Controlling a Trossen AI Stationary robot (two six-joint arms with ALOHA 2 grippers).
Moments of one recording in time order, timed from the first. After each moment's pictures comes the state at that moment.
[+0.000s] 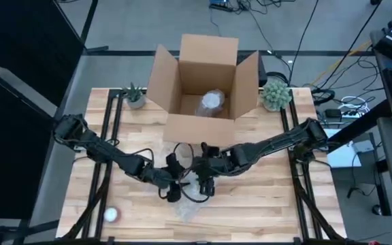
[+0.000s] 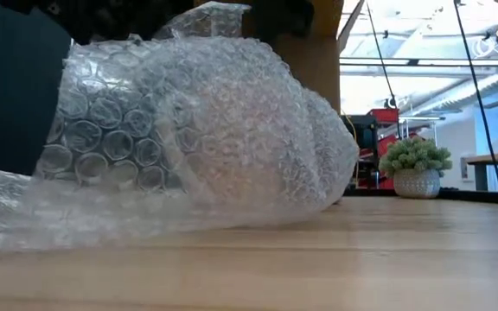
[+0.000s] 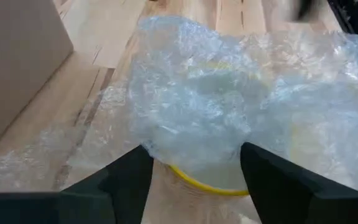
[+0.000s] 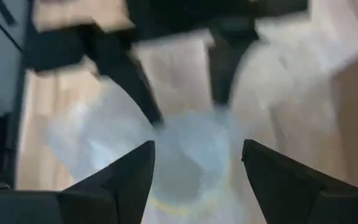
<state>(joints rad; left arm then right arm) -0.42 1.59 0.82 0.07 -0.37 -0.39 0.32 1.87 1.64 -0.65 0.19 0.34</state>
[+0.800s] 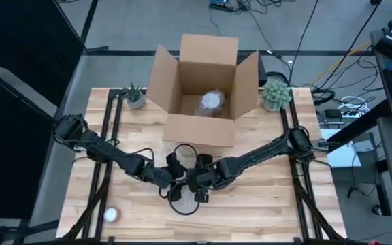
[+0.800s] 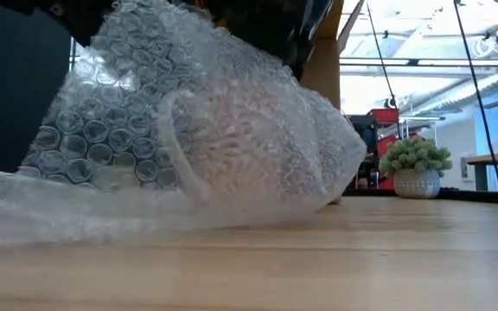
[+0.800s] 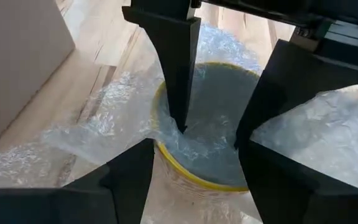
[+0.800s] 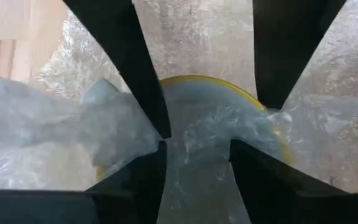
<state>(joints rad) -0.42 1.58 0.82 0.07 -0.37 -0.39 0.32 2.05 1.64 -0.68 0.24 0.35</state>
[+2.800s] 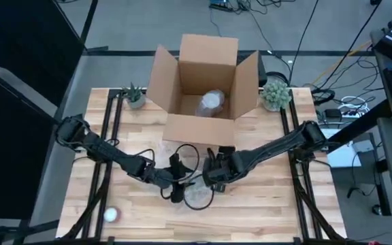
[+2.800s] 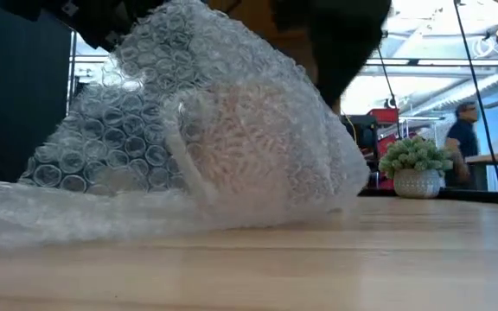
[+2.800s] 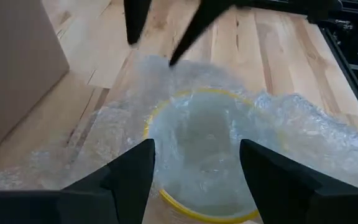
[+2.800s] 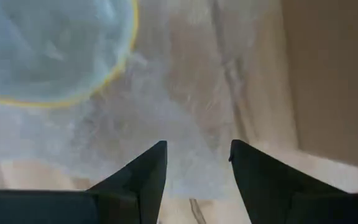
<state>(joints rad) -0.41 1.62 0.82 0.20 -0.38 -0.38 0.32 1.89 1.50 -0.96 0.34 0.53</state>
